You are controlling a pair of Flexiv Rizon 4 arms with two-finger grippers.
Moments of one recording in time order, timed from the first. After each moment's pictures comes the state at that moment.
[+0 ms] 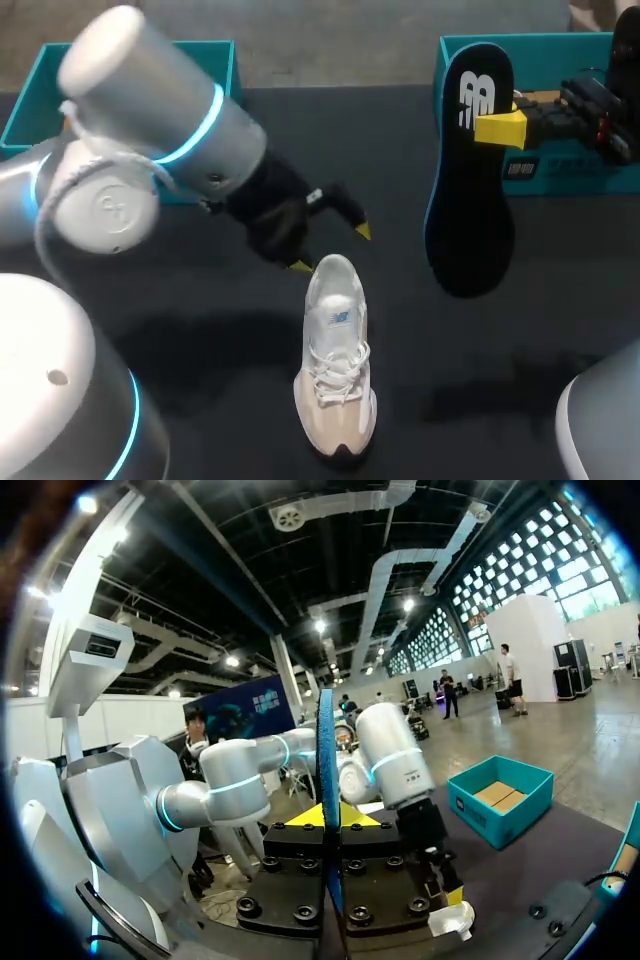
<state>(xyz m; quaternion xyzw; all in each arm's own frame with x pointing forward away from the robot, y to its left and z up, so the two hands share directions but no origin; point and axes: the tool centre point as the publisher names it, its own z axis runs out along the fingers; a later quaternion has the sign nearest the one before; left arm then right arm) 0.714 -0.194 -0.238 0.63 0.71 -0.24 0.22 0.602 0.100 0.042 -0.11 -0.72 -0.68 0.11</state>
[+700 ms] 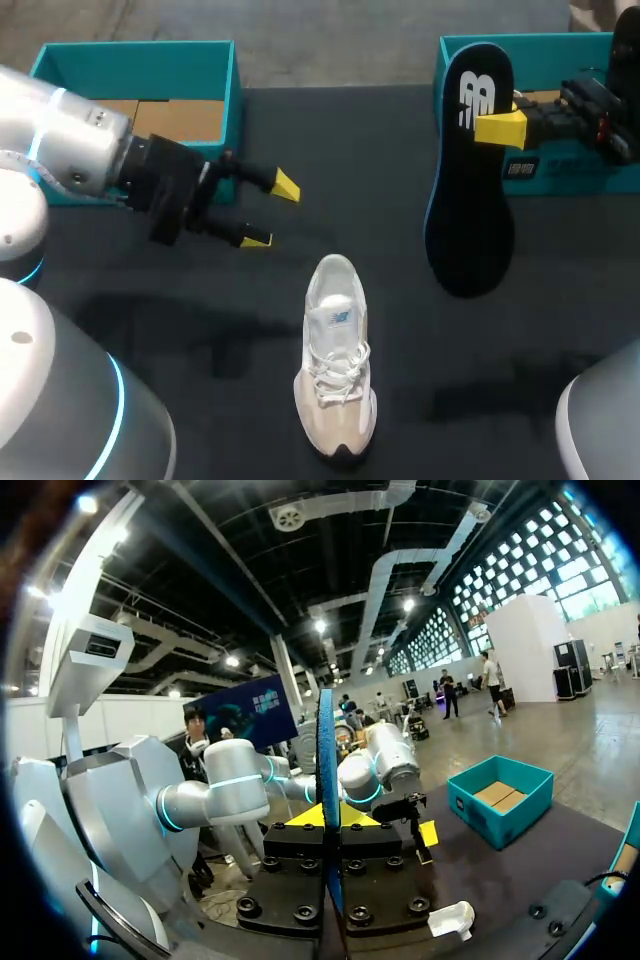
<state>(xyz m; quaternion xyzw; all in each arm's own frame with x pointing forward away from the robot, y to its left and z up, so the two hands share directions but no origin) 0.715 -0.126 -0.176 0.60 0.58 -0.42 0.35 0.602 0.100 0.042 -0.11 -0.72 -0.68 0.11</state>
